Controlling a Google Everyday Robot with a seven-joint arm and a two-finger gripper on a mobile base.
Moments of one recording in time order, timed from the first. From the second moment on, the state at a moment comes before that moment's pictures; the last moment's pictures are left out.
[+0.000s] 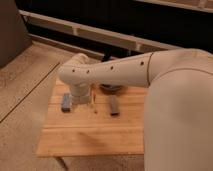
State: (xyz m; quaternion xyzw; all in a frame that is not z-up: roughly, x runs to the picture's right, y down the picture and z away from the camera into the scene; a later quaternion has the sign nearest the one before) arm -0.108 0.103 0.703 -0.26 0.23 0.64 0.68
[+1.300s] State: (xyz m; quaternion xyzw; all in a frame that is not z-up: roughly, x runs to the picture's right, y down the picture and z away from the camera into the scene) arm -0.118 0.047 0.710 -0.21 0.17 0.66 0.70
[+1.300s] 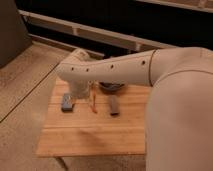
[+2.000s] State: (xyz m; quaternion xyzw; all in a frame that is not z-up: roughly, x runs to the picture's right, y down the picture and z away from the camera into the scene) arm -0.101 0.017 0.777 -0.25 0.14 0.69 0.67
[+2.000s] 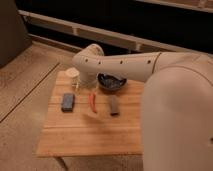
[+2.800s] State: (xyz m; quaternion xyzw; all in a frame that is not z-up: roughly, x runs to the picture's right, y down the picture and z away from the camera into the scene) arm -0.094 0.024 0.828 -0.30 0.18 0.67 0.65
